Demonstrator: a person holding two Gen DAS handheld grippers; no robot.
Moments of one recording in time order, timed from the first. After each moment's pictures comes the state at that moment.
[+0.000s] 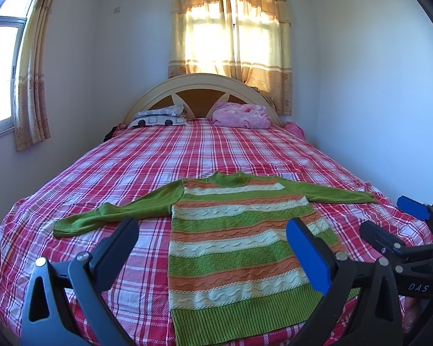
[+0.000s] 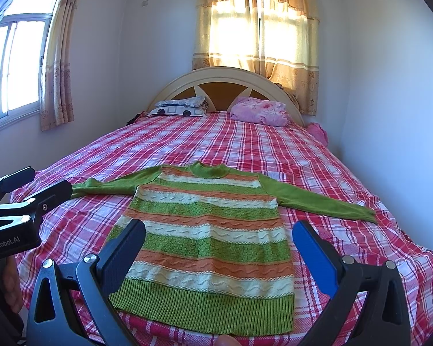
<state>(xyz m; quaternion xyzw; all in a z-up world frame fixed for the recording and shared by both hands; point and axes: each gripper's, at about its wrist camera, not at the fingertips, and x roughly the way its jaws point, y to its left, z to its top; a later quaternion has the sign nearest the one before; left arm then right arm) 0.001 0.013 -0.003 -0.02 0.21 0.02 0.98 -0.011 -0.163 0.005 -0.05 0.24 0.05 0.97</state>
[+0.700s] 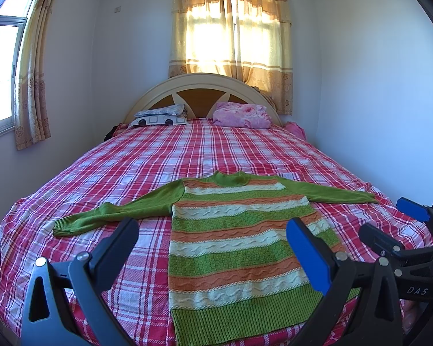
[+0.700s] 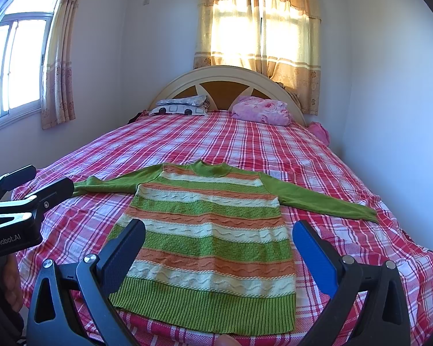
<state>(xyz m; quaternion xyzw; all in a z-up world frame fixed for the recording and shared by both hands) 0.001 0.013 -0.003 -0.02 0.21 0.02 0.98 -0.013 -0.160 0.002 -0.05 0.24 0.05 0.97</state>
